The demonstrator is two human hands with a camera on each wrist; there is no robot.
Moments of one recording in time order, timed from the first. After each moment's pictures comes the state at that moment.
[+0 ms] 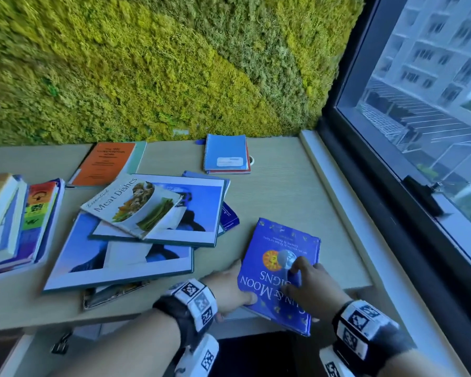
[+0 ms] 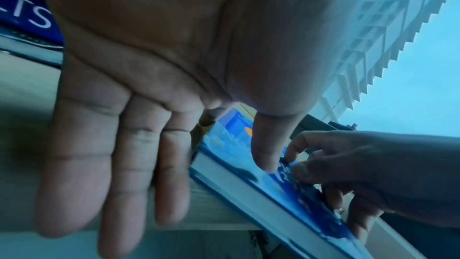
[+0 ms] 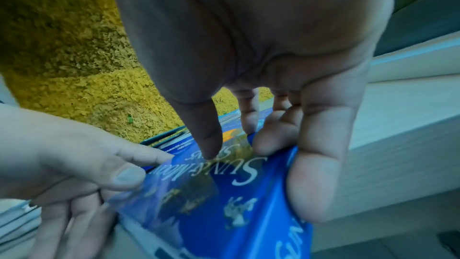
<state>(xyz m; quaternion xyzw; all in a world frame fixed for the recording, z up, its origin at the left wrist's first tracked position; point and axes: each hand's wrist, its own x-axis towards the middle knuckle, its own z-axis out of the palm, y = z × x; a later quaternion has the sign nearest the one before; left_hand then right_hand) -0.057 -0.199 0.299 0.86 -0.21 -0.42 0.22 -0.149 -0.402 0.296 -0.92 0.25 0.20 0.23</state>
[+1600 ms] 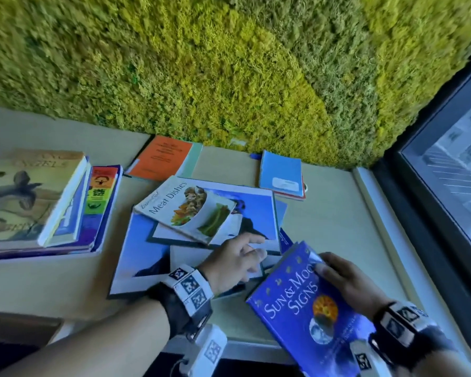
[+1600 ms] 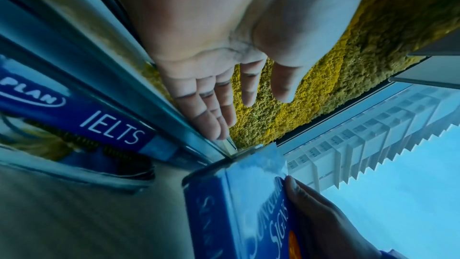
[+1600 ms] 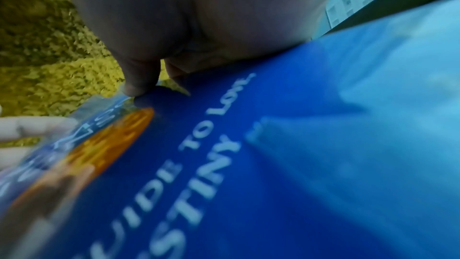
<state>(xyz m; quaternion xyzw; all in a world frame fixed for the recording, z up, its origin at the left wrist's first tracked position) 0.038 -0.093 0.326 0.71 -0.15 -0.31 0.61 -0.045 -0.373 0.327 -0.87 0.10 0.11 0.46</state>
